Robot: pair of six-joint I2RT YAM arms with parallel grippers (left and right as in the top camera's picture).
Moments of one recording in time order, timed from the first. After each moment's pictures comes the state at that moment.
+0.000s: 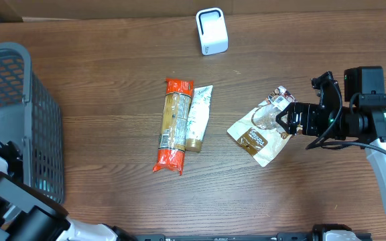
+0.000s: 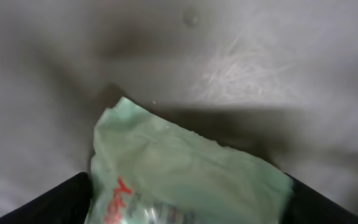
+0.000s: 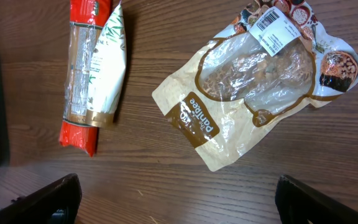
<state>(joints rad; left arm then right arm) 0.95 1.78 1.13 -0.79 0.01 0.14 0.00 1.28 1.23 -1.13 -0.45 0.10</state>
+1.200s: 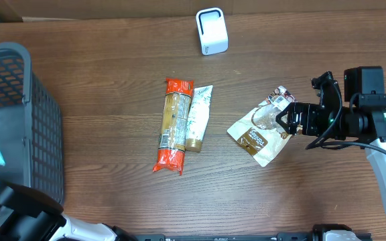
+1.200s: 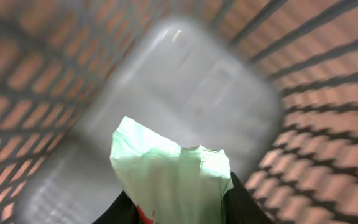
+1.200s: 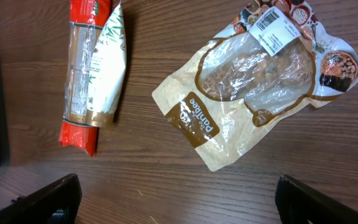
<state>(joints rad) 0.95 1.82 1.89 -1.17 0.19 0.02 0.00 1.28 1.23 -1.13 -0.45 0.10</state>
